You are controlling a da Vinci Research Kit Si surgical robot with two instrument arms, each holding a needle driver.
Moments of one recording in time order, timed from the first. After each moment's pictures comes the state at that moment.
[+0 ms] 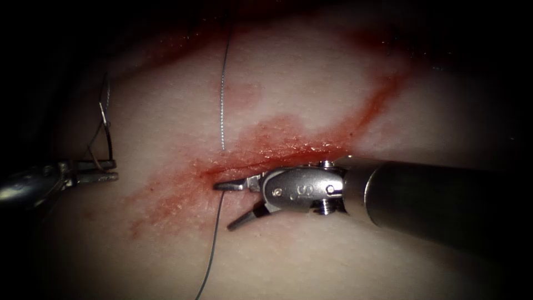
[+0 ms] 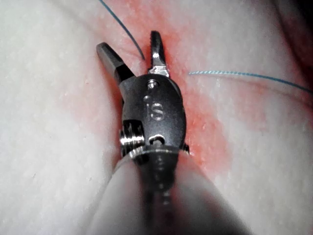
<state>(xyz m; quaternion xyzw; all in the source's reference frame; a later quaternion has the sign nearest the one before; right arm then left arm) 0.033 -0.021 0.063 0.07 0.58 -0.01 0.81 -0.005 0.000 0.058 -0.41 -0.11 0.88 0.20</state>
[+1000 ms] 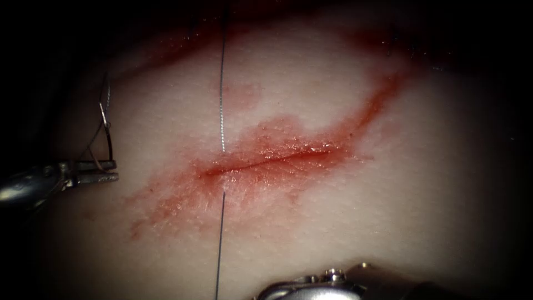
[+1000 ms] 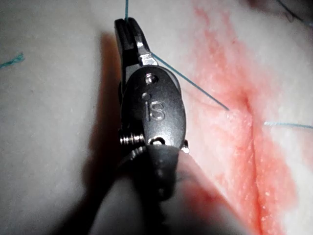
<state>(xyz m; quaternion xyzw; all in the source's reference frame) 0.033 -0.033 0.046 0.18 0.62 -0.10 0.76 -0.006 0.000 0.058 -0.41 -0.11 0.88 0.20</state>
